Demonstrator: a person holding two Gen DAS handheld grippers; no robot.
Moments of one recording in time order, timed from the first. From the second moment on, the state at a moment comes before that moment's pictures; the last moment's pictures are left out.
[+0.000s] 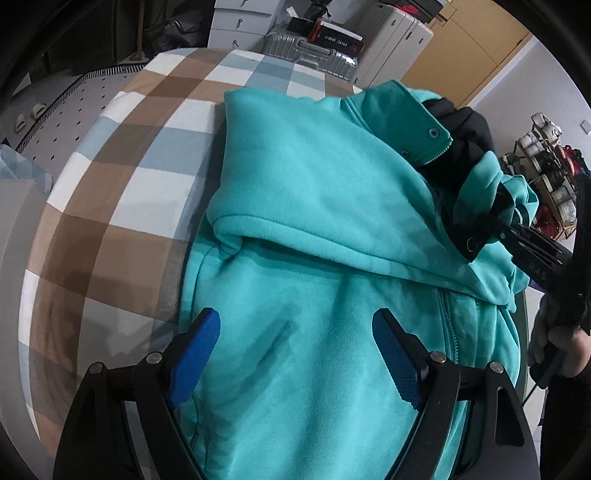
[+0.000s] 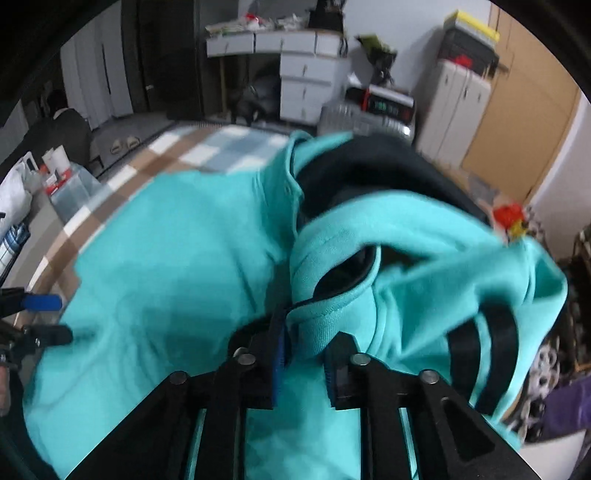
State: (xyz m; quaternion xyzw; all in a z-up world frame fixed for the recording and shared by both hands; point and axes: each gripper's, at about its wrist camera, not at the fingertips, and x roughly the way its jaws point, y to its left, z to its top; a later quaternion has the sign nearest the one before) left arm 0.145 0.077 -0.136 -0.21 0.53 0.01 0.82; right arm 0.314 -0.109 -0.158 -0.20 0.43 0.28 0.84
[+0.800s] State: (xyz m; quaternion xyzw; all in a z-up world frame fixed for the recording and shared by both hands) left arm 0.143 0.073 -0.152 -0.21 0.55 0.00 0.81; right arm 0.528 -0.173 -0.119 0.15 0.49 0.13 0.85
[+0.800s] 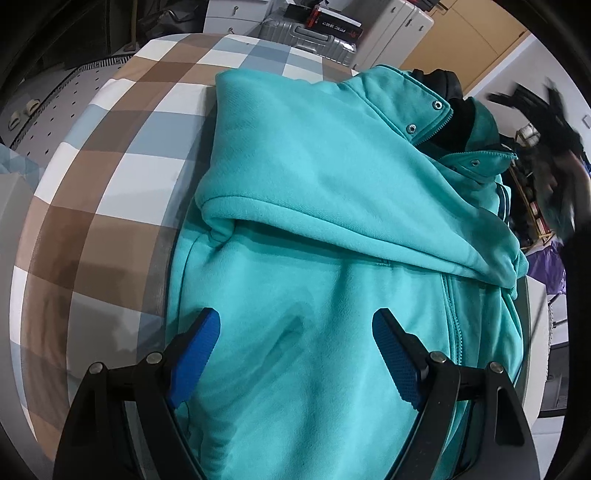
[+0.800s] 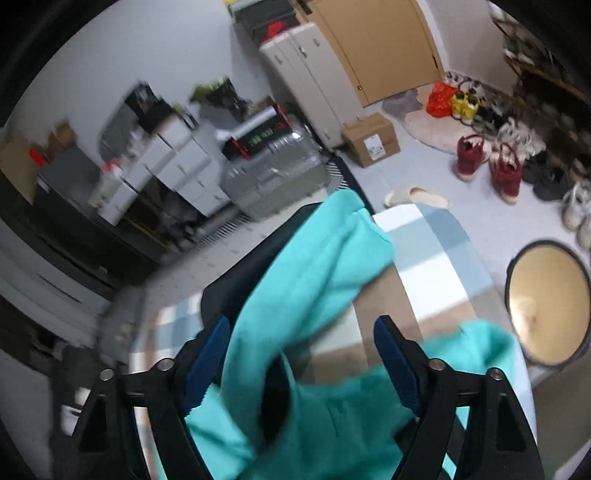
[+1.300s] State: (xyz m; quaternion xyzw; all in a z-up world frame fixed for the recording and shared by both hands) left arm 0.136 0.084 -0.135 -0.20 0.52 0.01 0.83; right arm 0.365 -0.060 -0.064 -0.26 0.23 0.26 0.90
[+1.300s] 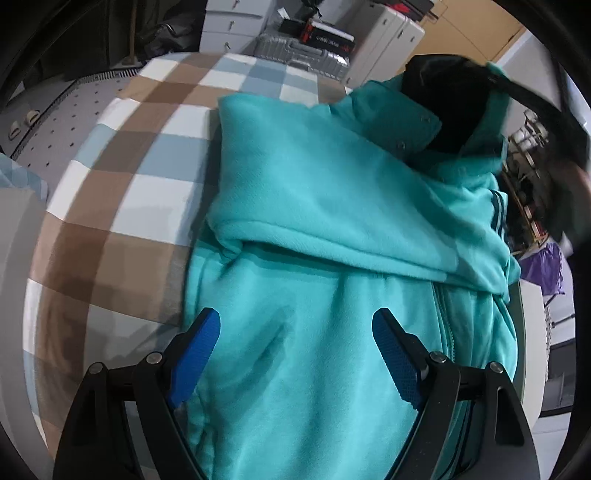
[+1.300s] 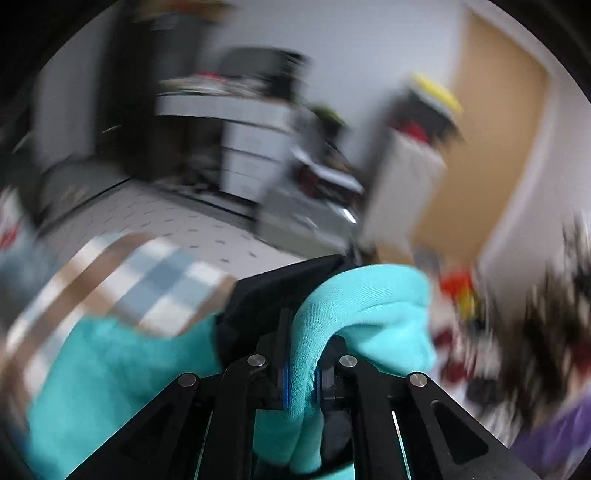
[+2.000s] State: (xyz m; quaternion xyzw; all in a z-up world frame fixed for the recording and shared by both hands) left arm 0.218 0.008 0.005 0.01 0.37 -0.08 0.93; right arm 0.173 -0.138 -0.167 -0.10 0.32 0.26 0.90
